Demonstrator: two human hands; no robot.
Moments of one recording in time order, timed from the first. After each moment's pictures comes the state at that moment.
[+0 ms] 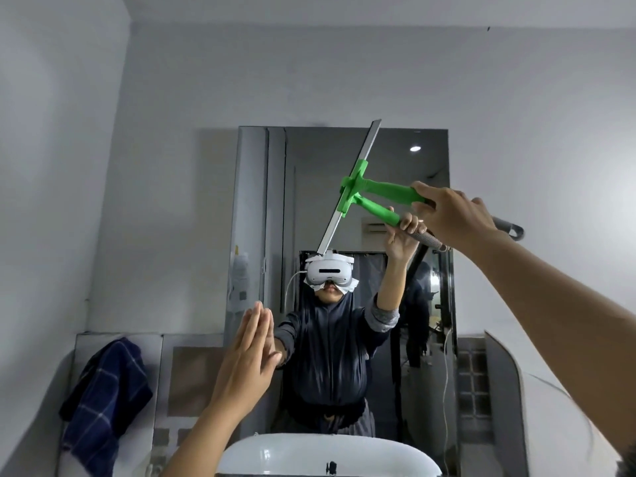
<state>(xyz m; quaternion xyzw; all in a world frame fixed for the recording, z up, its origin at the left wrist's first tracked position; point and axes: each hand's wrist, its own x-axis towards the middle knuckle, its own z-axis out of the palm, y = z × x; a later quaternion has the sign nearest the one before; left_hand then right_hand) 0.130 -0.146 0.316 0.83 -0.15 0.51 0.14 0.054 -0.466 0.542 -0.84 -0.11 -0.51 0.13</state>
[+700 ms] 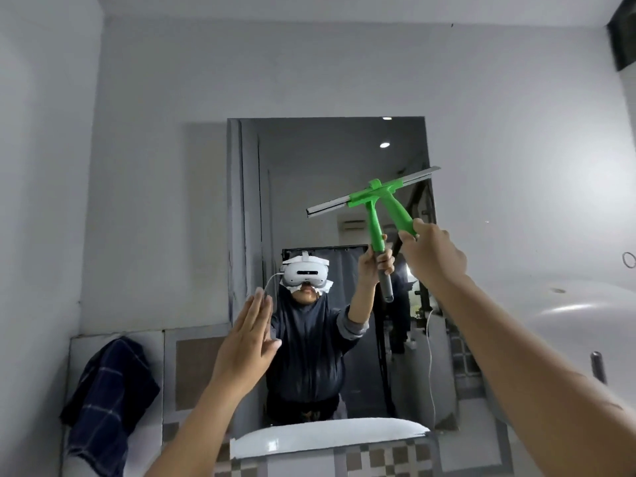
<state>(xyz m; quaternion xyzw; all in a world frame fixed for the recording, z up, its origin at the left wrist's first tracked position) 0.125 -0.127 0.320 0.84 -0.20 0.49 0.11 0.043 -0.421 0.452 -0.82 0.03 -0.50 0.29</state>
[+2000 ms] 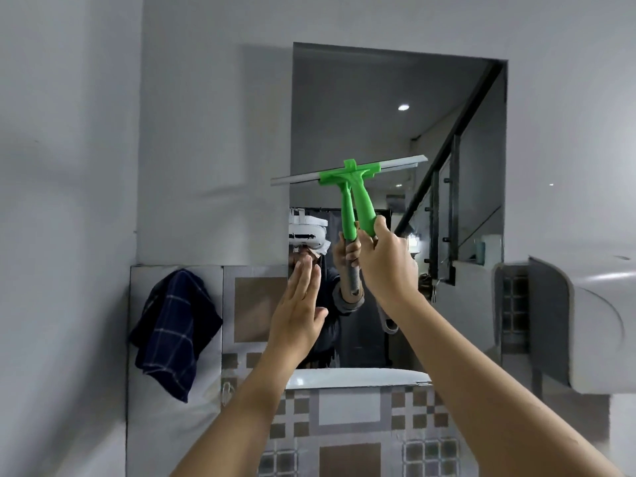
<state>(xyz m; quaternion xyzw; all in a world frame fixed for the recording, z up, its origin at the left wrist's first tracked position) 0.126 -0.108 0.276 0.84 -0.22 0.48 0.15 0.055 -0.249 0.375 -0.81 -0.05 -0.50 0.30</state>
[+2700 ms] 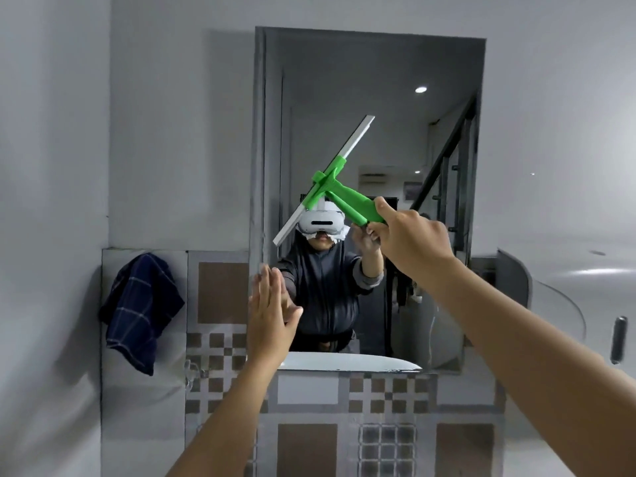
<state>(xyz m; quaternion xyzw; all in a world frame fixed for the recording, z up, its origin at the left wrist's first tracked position) 0.126 -0.153 0.240 0.83 -0.10 0.47 0.28 0.041 -0.368 0.401 -0.87 -0.11 -0.47 0.02</state>
